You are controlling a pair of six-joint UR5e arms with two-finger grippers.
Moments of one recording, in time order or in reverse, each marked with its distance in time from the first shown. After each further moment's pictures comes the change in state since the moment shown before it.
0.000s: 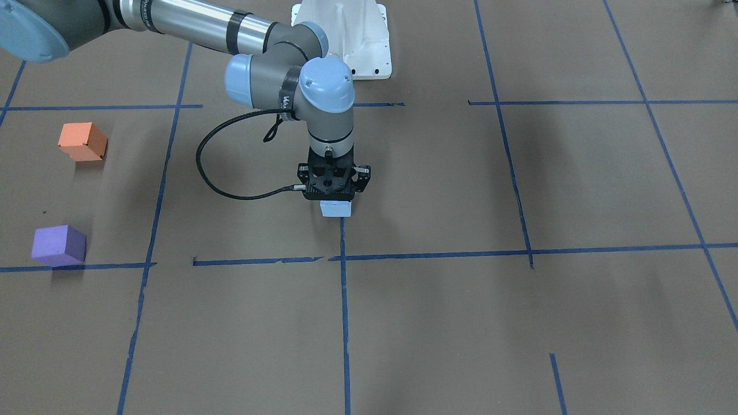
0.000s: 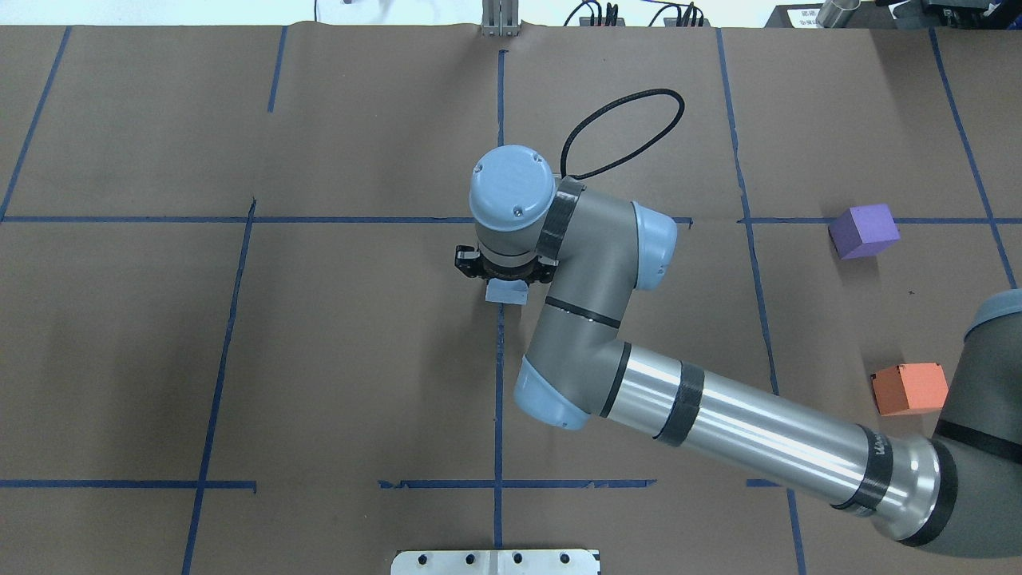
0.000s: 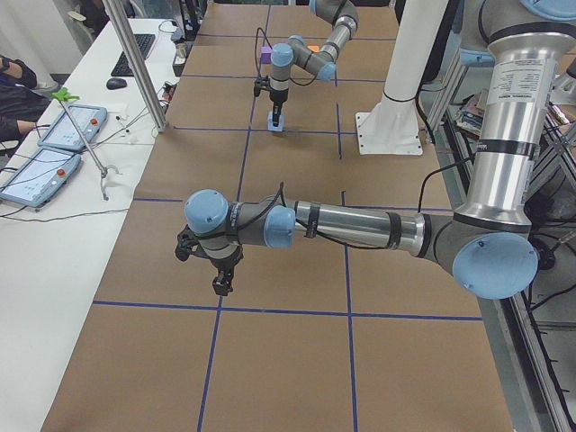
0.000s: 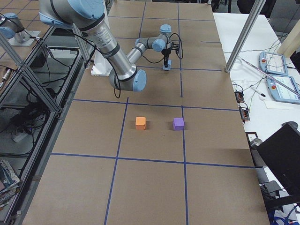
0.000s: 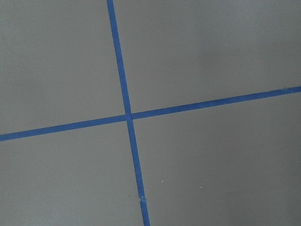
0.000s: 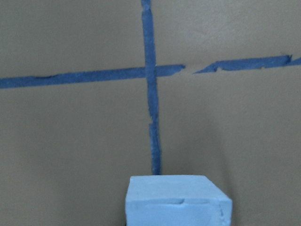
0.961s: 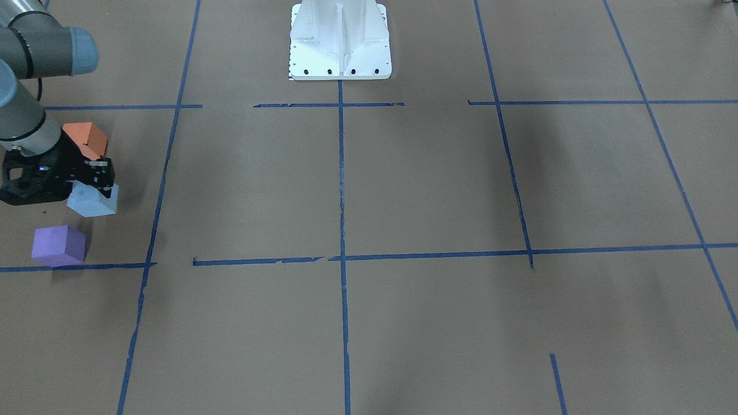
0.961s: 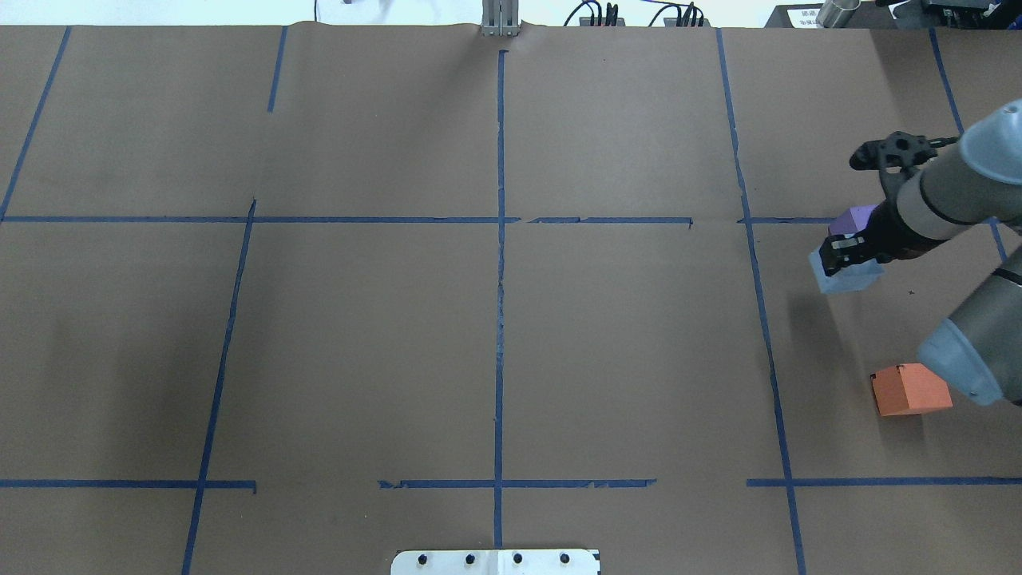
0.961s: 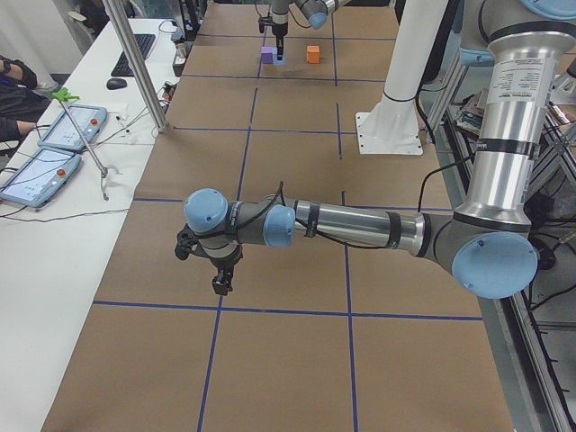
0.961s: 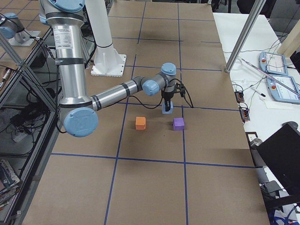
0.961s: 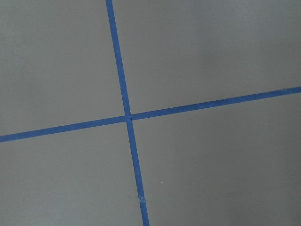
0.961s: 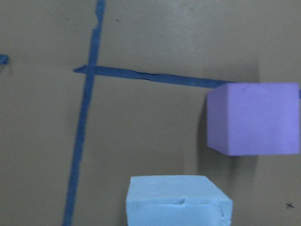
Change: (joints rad) left arm 0.000 -0.002 0.000 0.000 0.000 0.000; right arm 0.392 -0.814 0.430 0.154 0.241 -0.587
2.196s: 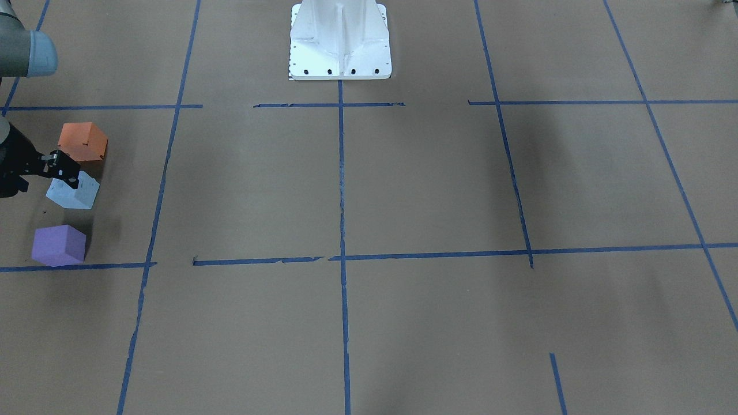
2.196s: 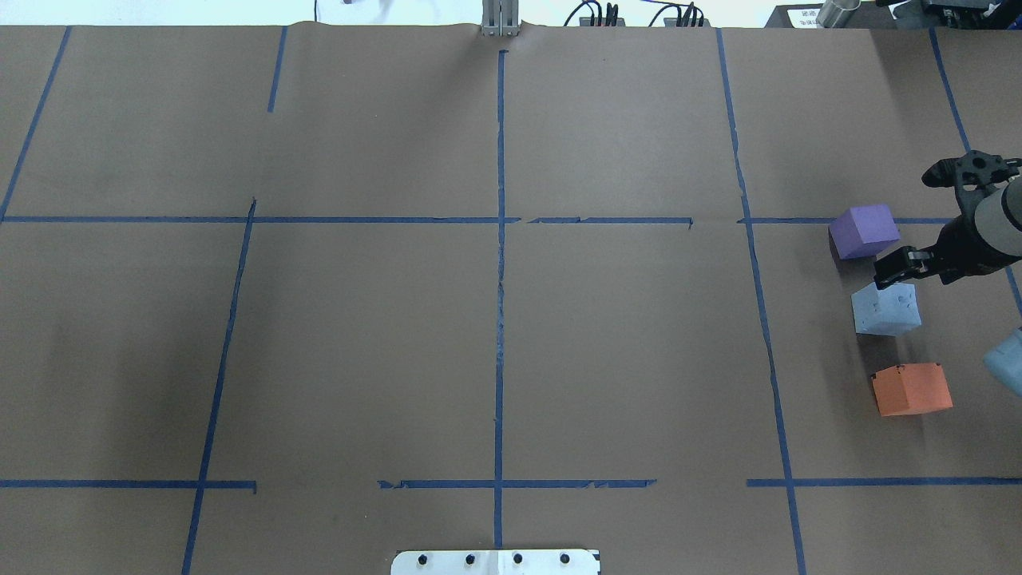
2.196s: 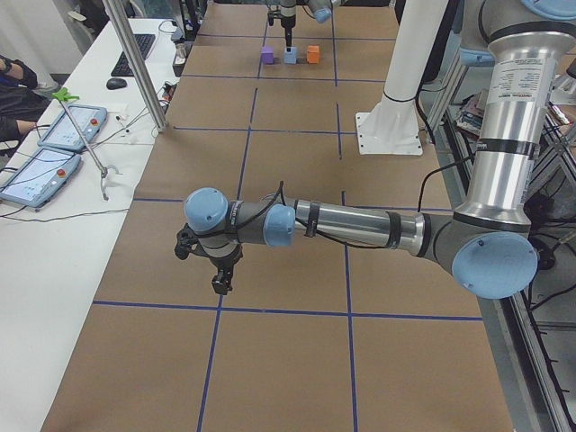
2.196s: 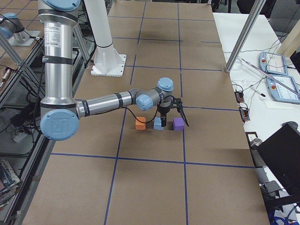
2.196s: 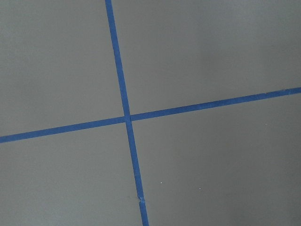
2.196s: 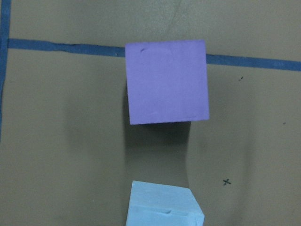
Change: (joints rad) left arm 0.000 -0.001 -0.002 -0.001 0.000 -0.001; right arm 0.096 -0.063 -0.045 0.057 0.072 -0.055
